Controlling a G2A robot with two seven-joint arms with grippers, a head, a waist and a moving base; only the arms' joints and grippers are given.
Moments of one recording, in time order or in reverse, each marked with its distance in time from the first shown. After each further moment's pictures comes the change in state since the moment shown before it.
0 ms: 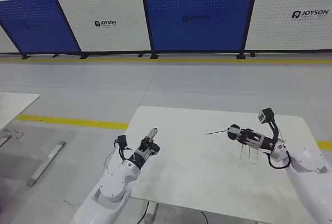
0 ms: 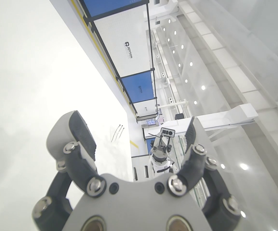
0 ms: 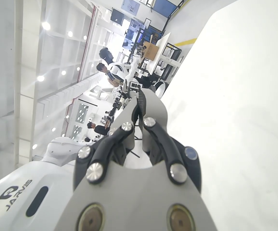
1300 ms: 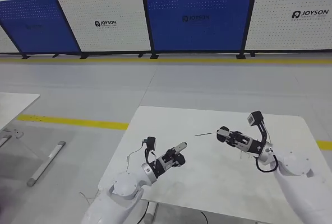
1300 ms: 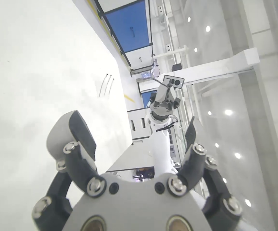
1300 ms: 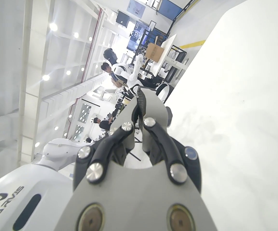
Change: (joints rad) left arm -0.109 -0.004 0.162 0.087 0.003 -0.120 -0.299; right arm -0.054 -0.040 -0.052 -0.093 -0.048 0.000 -0.118
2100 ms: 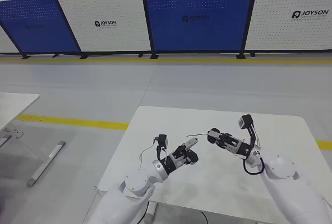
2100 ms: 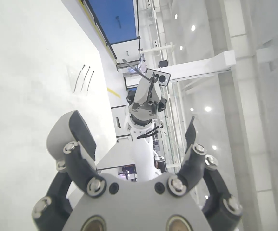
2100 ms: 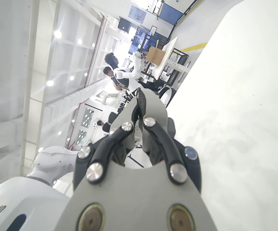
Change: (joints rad) left arm -0.136 -0.034 0.128 0.075 -0.150 0.021 0.048; right arm -0.024 -0.048 -0.051 0.001 -0.014 0.000 -0.107
